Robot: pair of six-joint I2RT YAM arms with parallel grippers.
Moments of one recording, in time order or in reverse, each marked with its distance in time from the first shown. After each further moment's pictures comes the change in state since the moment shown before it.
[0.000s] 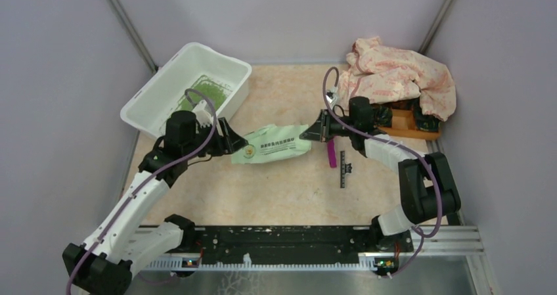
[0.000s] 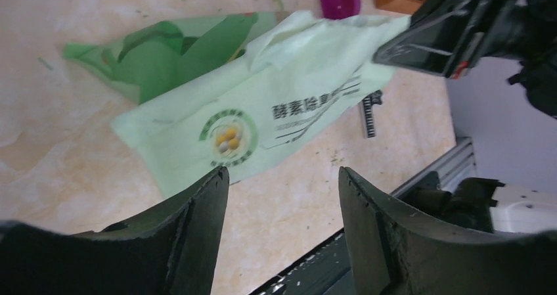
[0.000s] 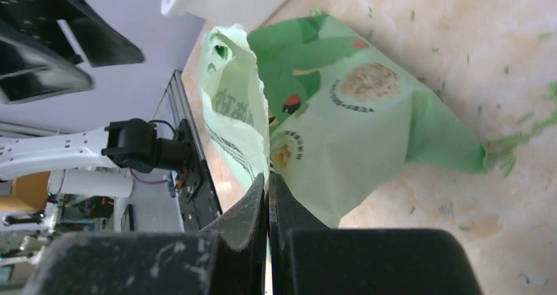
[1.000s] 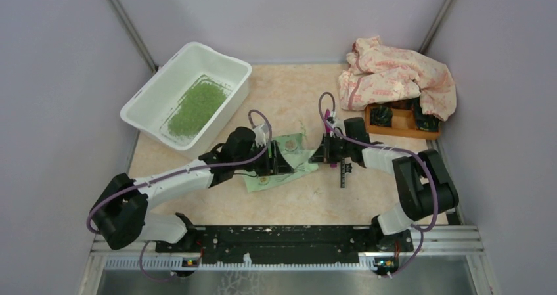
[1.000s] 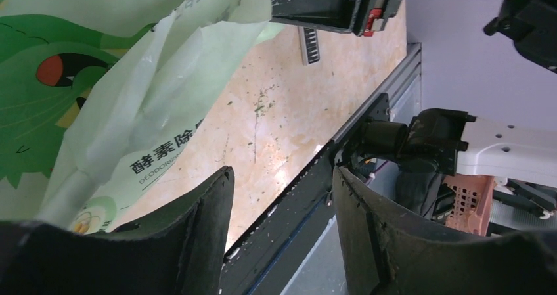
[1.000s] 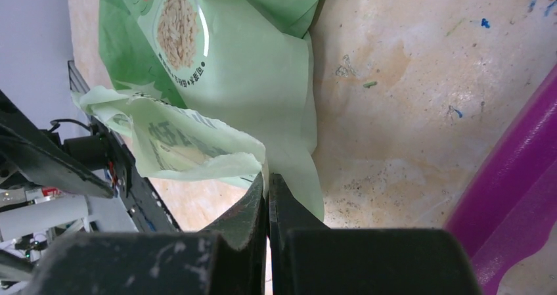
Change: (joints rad) left arm -0.393 0.406 -0.137 0.523 0.102 -0.339; right arm 0.024 0.028 -0.172 -0.238 0.262 -0.098
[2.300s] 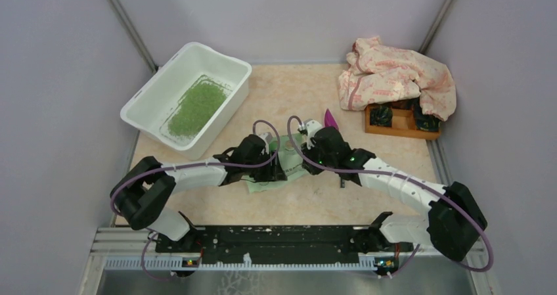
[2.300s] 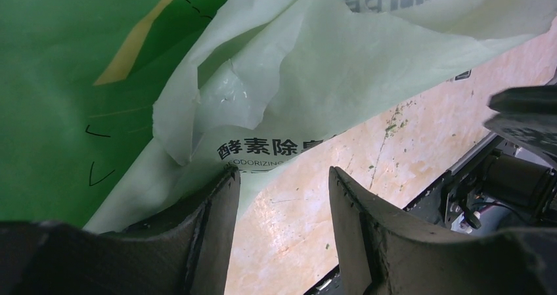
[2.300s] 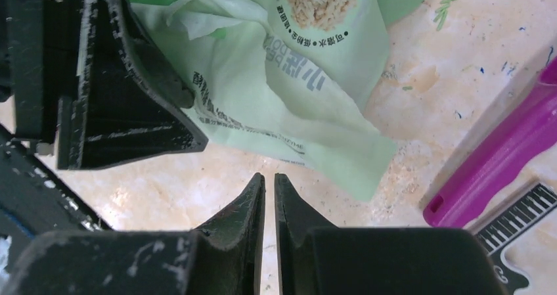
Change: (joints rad) left arm -0.011 0.212 -0.024 -0.016 -0.199 0.103; right arm 0.450 -0.352 0.097 -0.358 0.607 -0.230
